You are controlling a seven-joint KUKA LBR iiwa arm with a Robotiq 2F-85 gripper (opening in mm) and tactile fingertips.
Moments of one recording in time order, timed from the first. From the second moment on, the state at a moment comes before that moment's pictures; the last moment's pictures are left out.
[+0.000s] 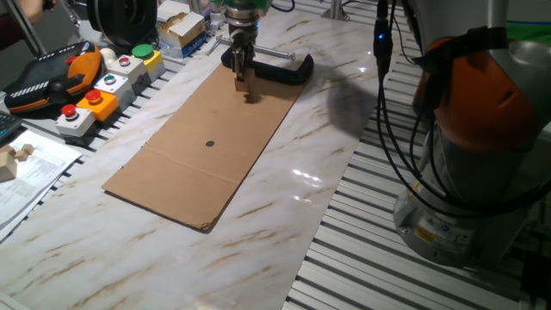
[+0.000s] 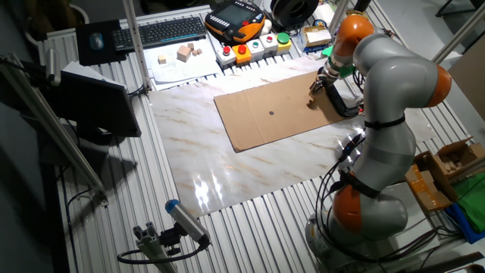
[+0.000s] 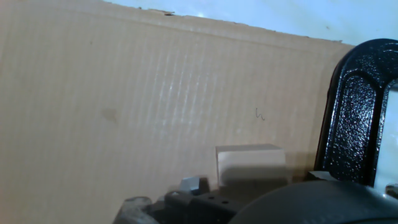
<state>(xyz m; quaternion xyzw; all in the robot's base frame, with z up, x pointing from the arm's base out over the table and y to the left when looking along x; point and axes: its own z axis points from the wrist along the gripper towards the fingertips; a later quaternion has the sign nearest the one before) 0.606 -0.214 0.071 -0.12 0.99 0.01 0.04</state>
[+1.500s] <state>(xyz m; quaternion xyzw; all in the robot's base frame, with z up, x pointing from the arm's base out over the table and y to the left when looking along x) 0.607 -0.214 0.055 -0.14 0.99 0.01 0.03</state>
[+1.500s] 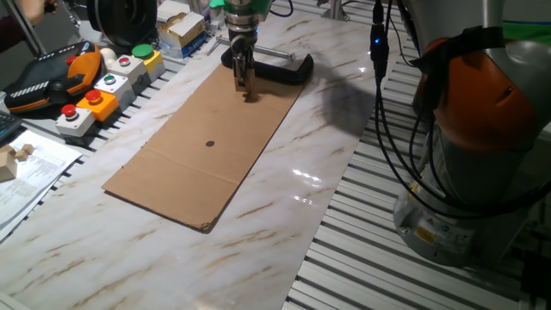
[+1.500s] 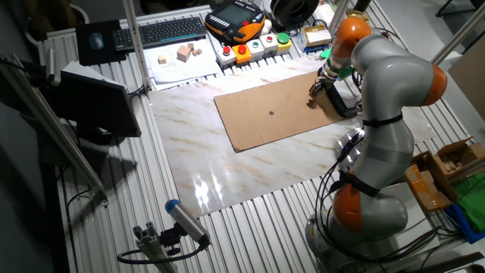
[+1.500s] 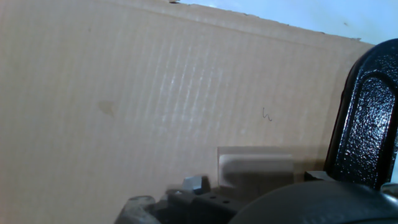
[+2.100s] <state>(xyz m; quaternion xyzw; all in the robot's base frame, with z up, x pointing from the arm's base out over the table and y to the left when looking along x) 0.607 -0.214 0.056 -0.15 0.99 0.01 0.03</state>
